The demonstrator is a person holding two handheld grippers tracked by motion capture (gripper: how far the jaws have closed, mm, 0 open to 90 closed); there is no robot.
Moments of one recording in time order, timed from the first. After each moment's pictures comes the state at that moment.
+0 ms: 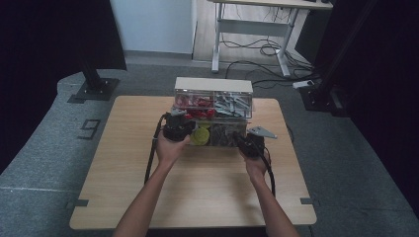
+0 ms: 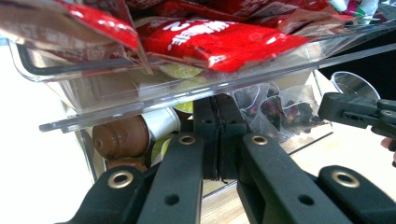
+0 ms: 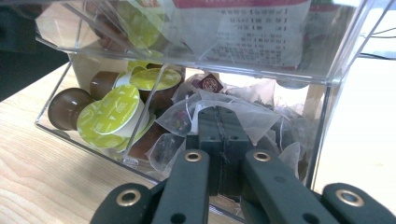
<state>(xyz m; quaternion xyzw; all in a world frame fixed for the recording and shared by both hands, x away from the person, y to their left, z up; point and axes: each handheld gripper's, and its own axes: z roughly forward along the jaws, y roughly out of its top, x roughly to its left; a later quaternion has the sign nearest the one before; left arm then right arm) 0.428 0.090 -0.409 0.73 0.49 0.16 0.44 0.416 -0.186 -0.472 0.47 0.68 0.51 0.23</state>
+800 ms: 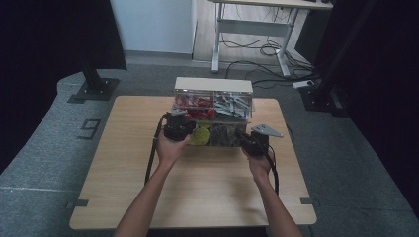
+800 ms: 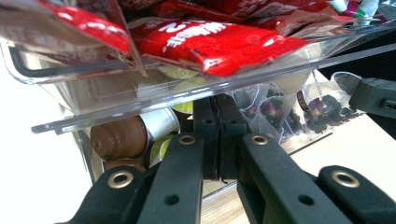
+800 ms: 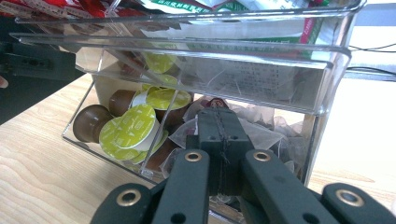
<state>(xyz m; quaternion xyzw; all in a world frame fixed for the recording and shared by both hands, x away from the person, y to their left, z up) 0.429 0.088 -0.409 0.73 0.49 0.16 0.44 0.405 -0.192 -0.450 0.46 0.68 0.53 0.23</state>
